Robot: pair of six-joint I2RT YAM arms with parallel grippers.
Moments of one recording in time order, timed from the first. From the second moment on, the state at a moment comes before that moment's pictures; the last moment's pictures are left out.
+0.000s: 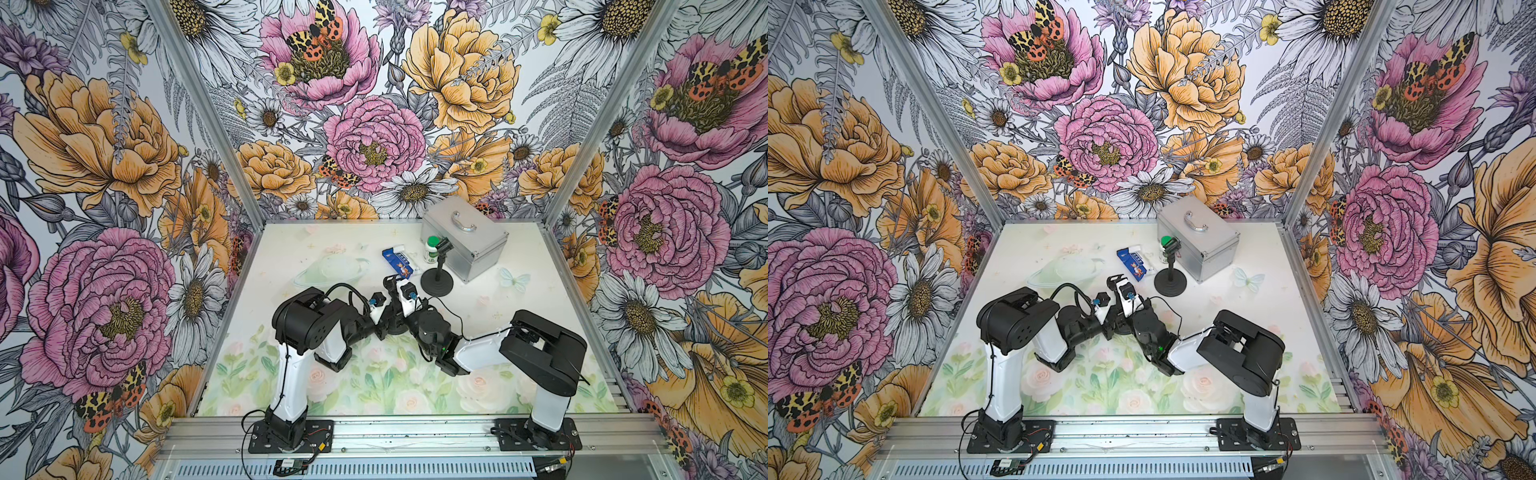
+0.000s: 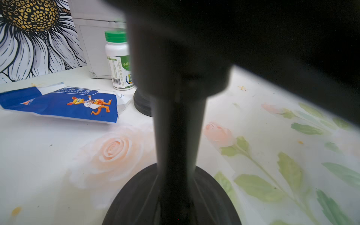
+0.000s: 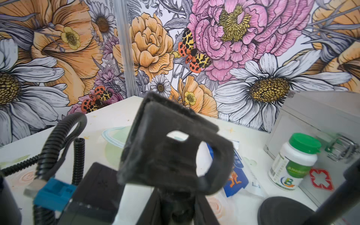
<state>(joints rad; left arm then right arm) -0.52 2.09 0.44 1.45 0.46 0.00 0.92 1.82 0.69 1.06 0.35 -0.02</state>
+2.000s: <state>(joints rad) -0.53 2.10 0.45 1.45 0.47 0.00 0.60 1.70 0.72 0.66 -0.47 -0.24</state>
